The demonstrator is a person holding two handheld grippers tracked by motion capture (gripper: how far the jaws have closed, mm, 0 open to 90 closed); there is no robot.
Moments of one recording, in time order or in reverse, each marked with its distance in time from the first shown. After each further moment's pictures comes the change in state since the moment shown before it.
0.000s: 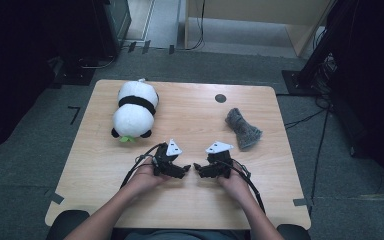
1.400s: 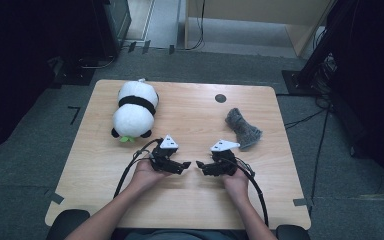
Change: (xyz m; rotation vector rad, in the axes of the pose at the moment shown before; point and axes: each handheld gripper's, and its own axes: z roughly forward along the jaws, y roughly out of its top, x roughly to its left) left arm 0.012 0.005 -0.006 -0.028 -0.115 -0.096; right arm -0.007 0.002 -0.012 -0.029 0.046 0.046
